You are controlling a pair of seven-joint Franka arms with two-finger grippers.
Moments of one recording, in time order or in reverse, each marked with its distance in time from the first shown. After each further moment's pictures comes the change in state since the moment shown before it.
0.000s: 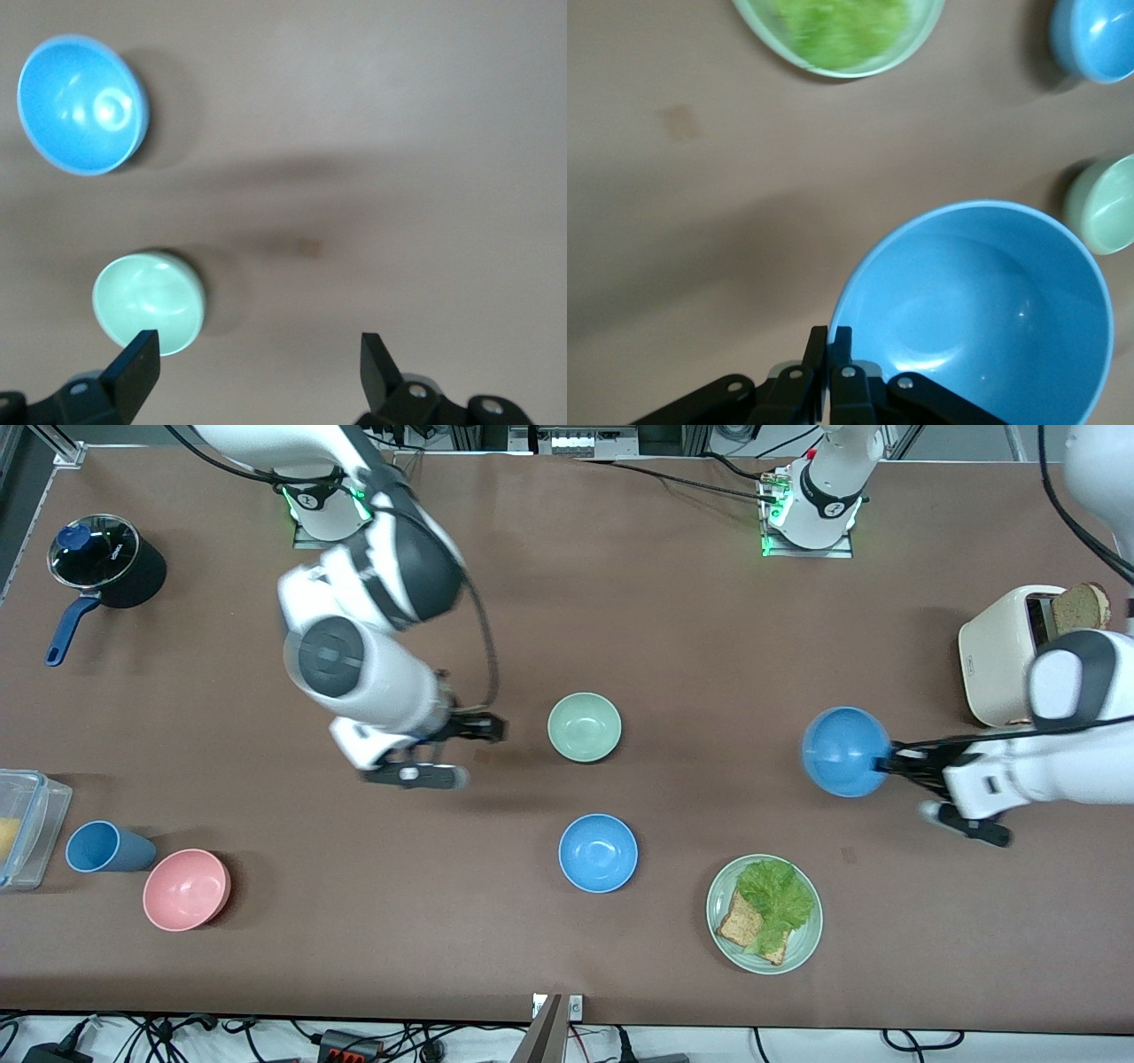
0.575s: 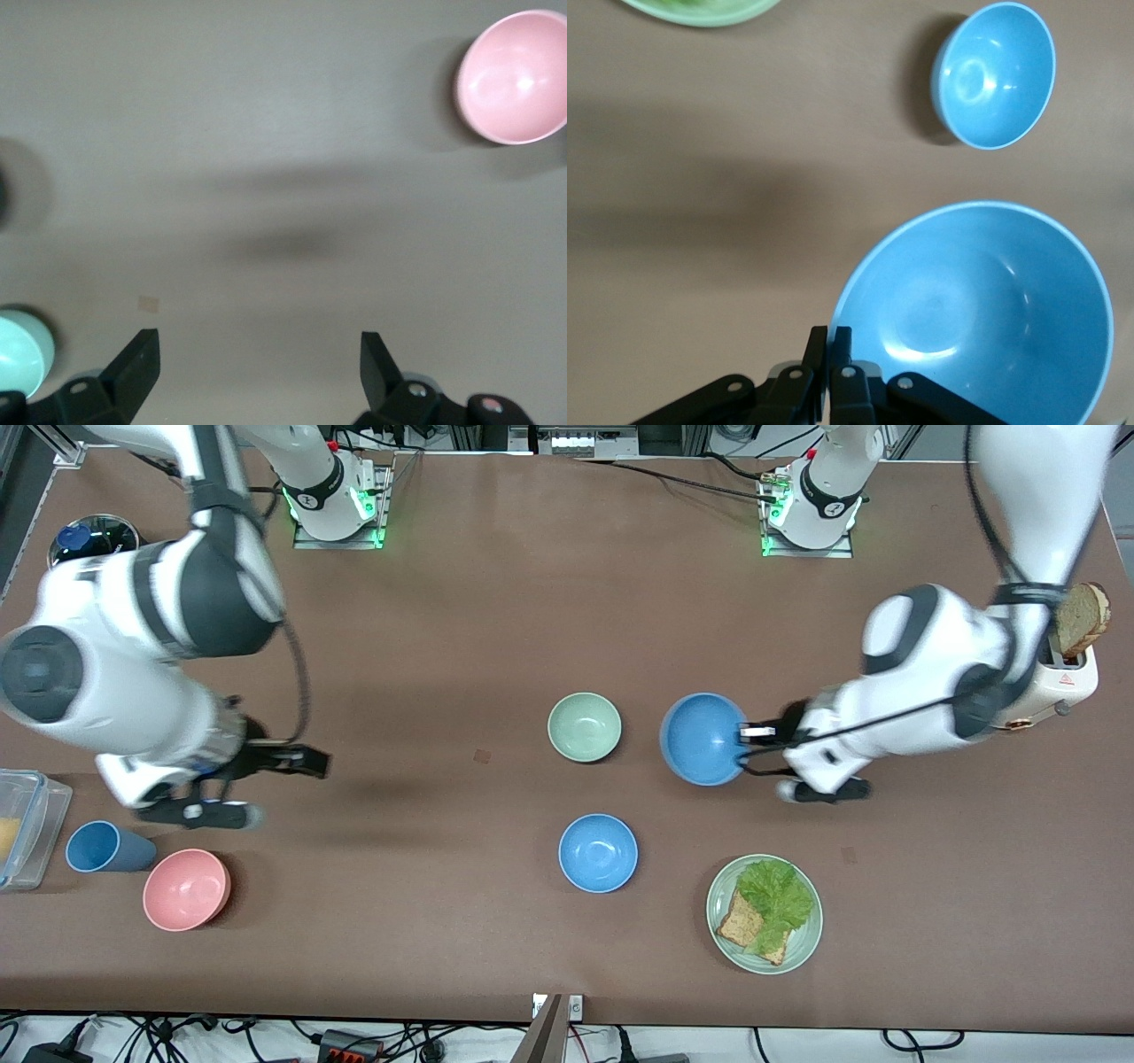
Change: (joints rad) left arm -0.064 -0.027 -0.260 -0.190 0.000 0.297 -0.660; right arm -0.151 -0.048 -0.180 0.010 -0.013 -0.069 -0.297
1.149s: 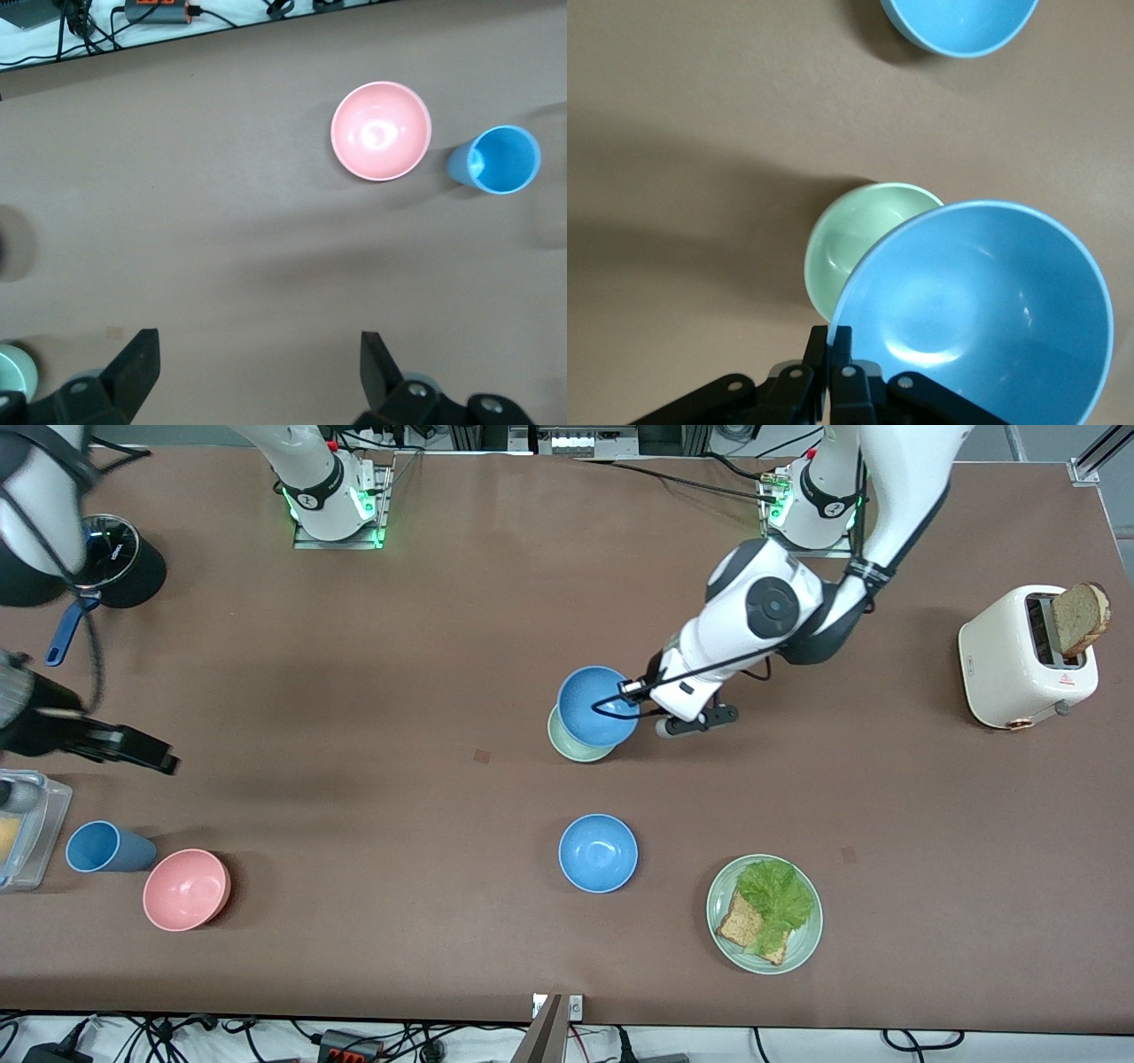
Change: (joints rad) left arm -0.209 -0.061 -0.005 -0.290 0.025 0.425 -0.359; right arm -0.216 -0.138 0.058 0.001 -0.044 -0.020 -0.103
